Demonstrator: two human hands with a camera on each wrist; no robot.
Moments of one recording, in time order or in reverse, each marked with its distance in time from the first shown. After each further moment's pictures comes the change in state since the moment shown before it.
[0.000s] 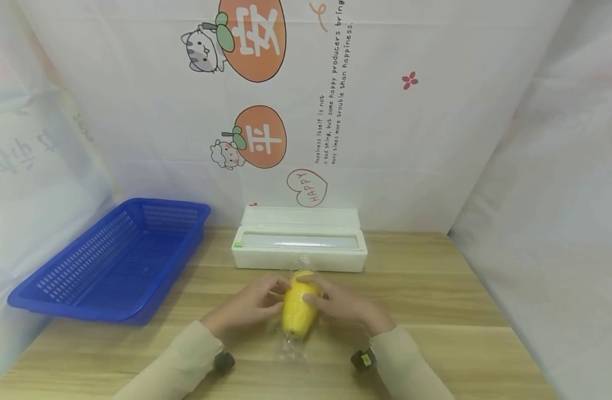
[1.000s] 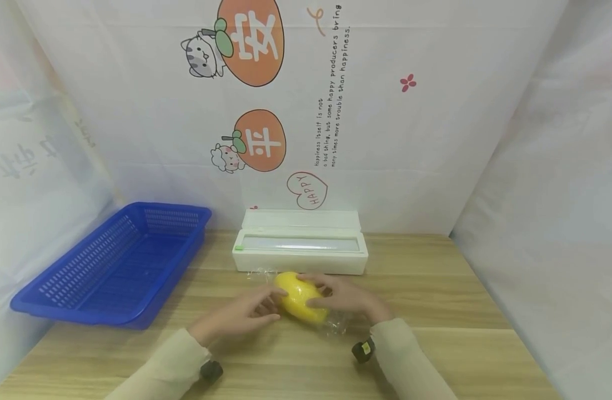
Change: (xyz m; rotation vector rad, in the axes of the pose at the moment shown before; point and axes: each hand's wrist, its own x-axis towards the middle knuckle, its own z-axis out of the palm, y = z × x) left_hand -0.017 0.014 -0.015 -0.055 -0.115 -0.049; right_hand 0.012 0.022 -0.010 0.027 -0.012 -0.074
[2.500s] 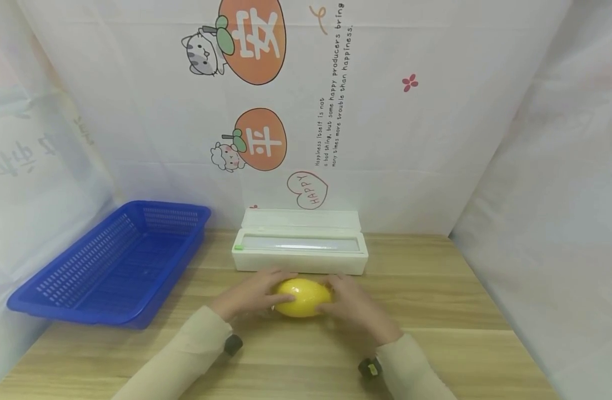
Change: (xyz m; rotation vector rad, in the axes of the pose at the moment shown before) left_hand 0.048 -0.014 -0.006 0.309 0.029 -0.052; right_hand -0.016 -0.016 0.012 -0.272 0.327 0.046
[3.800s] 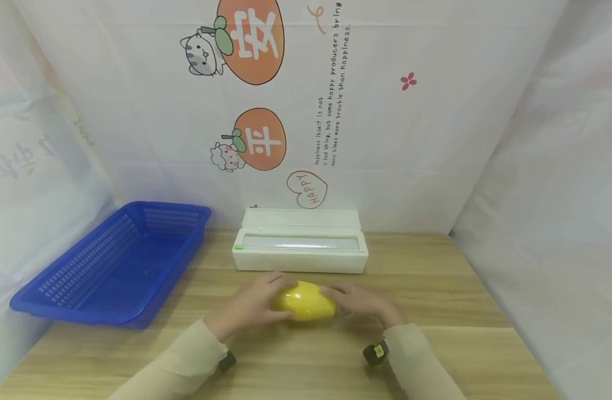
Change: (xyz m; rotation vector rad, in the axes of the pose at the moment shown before) left_hand -0.022 0.037 -0.001 0.283 0.170 0.091; right_hand 0.003 0.033 -0.011 0.301 -0.339 0.129
